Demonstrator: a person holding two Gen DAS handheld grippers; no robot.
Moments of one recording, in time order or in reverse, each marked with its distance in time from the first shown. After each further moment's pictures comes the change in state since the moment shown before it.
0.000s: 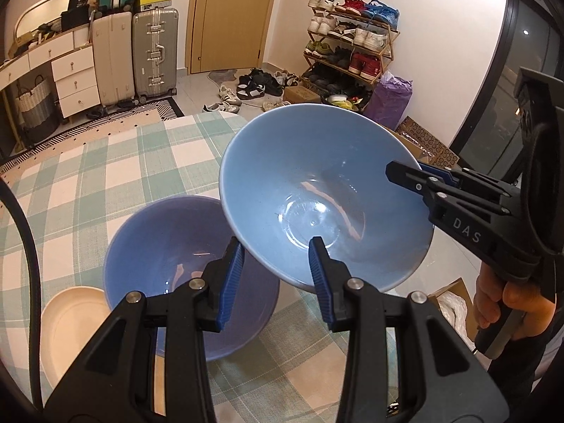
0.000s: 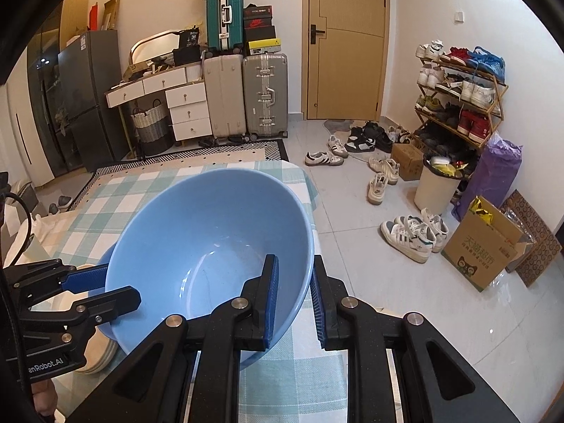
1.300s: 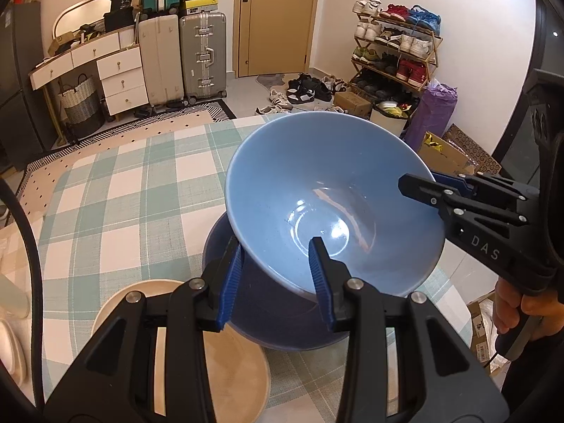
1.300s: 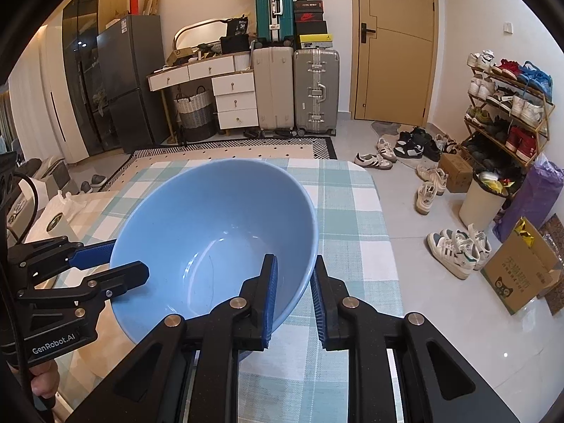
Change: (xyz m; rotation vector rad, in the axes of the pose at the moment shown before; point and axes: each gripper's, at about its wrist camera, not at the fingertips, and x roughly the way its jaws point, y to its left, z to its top) left arm -0.028 0.069 -0.011 -0.051 -0.015 0.196; right arm 0.043 0.081 0.007 -0.097 0.032 0.156
